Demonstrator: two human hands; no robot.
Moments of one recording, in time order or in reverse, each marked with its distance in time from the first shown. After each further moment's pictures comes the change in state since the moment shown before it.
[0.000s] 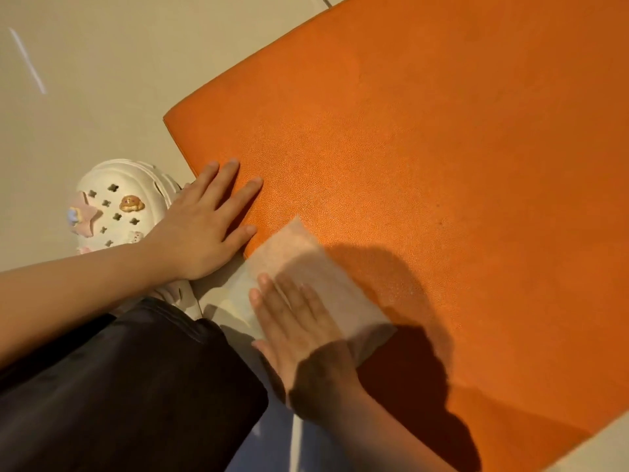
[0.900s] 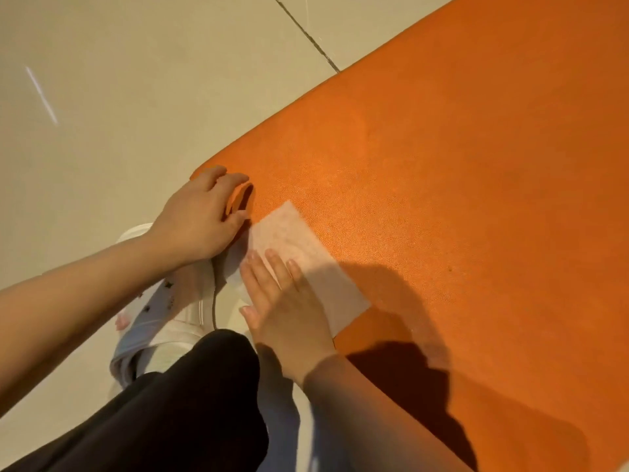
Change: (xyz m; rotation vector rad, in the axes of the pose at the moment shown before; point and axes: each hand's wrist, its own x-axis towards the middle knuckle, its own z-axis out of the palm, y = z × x) left_hand 0.047 -0.014 -0.088 -0.153 0.067 -0.261; right_hand 0.104 0.005 -0.030 -0.003 -0.155 0.094
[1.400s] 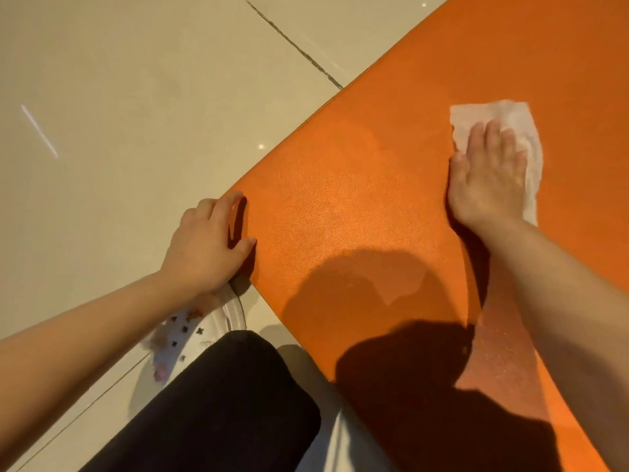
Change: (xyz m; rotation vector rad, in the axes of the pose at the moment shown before) left_hand 0.022 -0.022 -0.008 0.006 -0.027 -0.059; right_hand 0.042 0.237 -0.084 0.205 0.359 0.765
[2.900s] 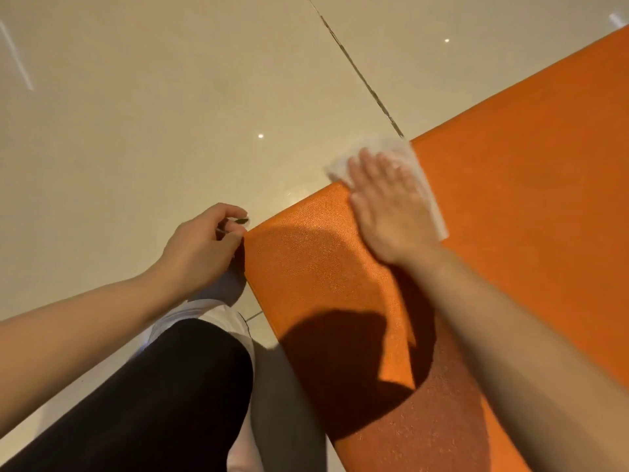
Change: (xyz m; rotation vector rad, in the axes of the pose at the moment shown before) left_hand 0.043 -0.051 -0.014 -0.595 0.019 -0.240; right_hand 0.021 -0.168 0.037 -0.180 -0.165 -0.665
